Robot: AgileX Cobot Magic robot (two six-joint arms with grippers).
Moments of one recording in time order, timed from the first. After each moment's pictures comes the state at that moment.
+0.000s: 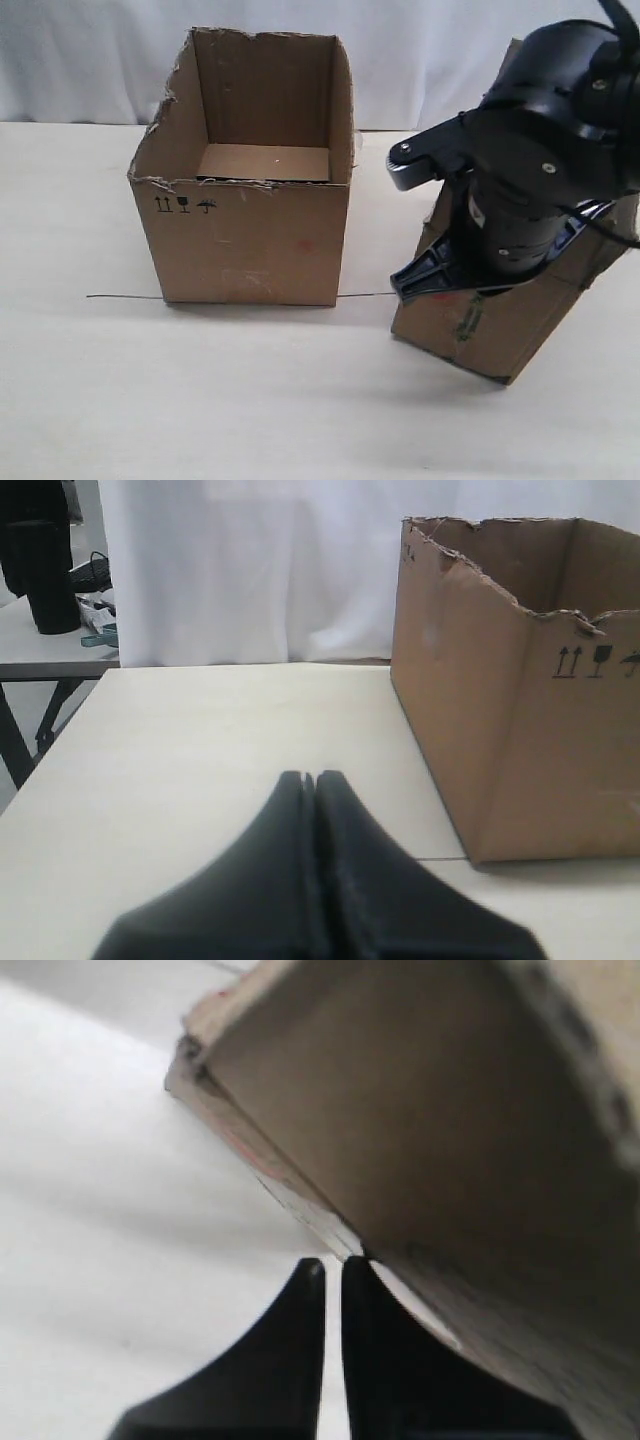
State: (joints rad) left arm -0.06 0.00 0.00 -0.02 0.24 0.06; right arm 0.86 1.54 -1.11 -0.42 1.14 0.53
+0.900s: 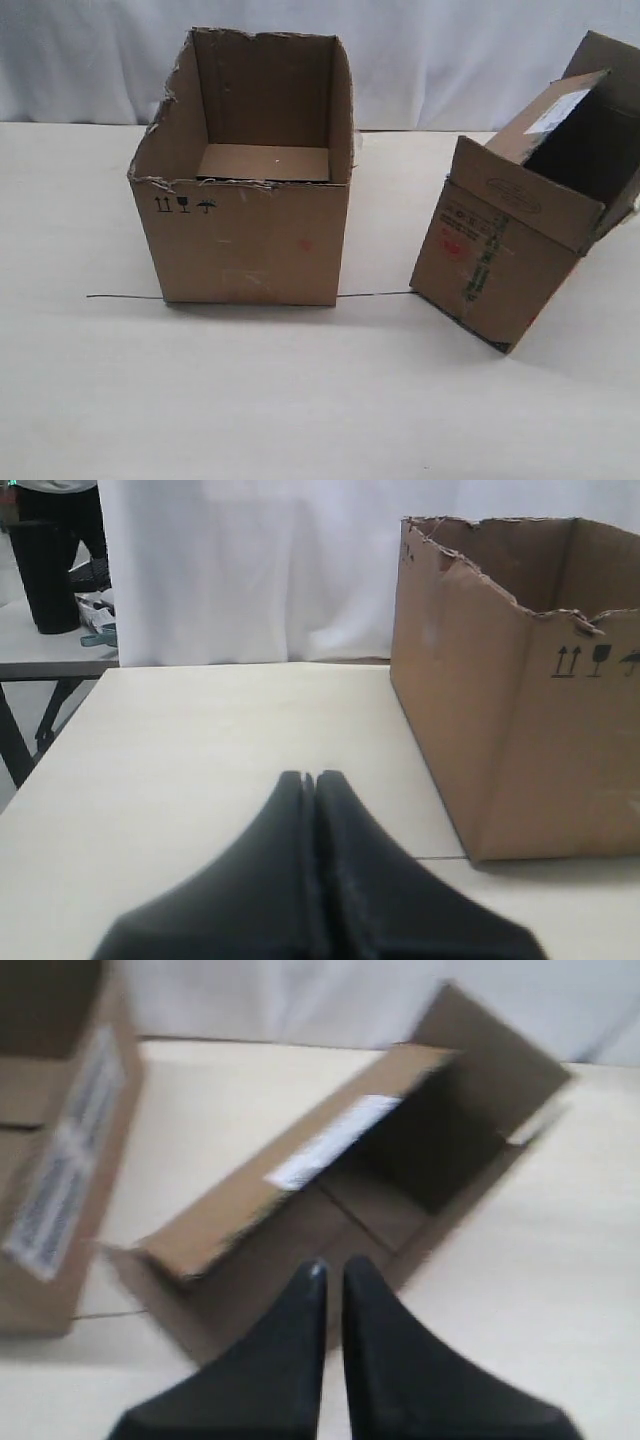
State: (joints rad) left arm -0.06 0.00 0.00 -0.02 0.24 0.06; right arm 0.55 1.11 -1.39 -0.45 1.20 0.41
